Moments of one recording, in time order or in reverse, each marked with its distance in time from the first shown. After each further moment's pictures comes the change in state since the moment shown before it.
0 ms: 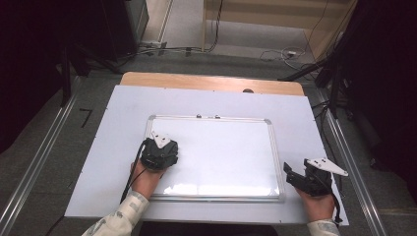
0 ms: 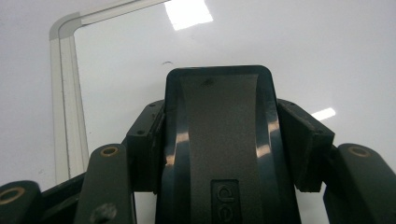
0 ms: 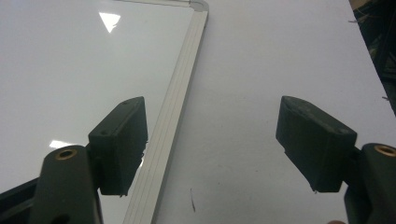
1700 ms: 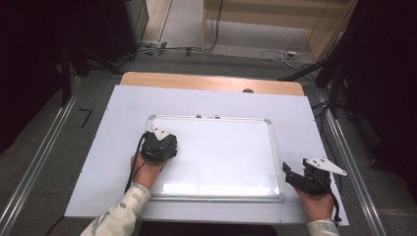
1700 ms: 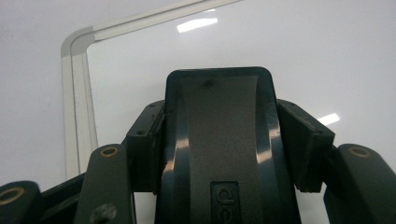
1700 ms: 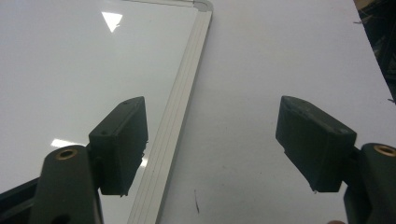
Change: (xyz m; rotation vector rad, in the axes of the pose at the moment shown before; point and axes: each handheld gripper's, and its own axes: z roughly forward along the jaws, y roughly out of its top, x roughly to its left) left arm 0.019 0.016 0.019 -0.005 0.024 -0.031; right arm 0.002 0.001 0.001 0.001 0.006 -0.005
